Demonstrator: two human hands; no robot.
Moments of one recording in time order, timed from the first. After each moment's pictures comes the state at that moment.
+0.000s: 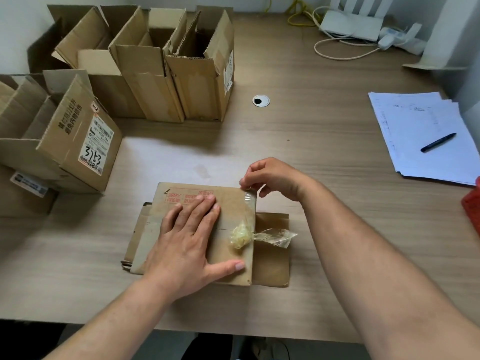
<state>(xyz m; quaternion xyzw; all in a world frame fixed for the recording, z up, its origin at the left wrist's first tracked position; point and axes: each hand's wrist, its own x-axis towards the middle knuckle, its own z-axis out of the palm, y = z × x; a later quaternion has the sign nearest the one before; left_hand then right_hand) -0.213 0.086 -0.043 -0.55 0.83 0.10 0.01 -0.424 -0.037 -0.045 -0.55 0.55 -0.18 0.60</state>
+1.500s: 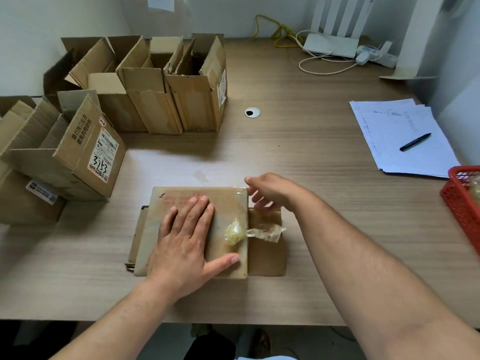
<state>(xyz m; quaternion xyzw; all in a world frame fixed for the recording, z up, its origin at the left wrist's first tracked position) -0.212 0.109 -0.041 -0.56 0.83 0.04 -0.01 -0.424 0.005 -0.034 -0.50 0.66 -0.10 0.55</state>
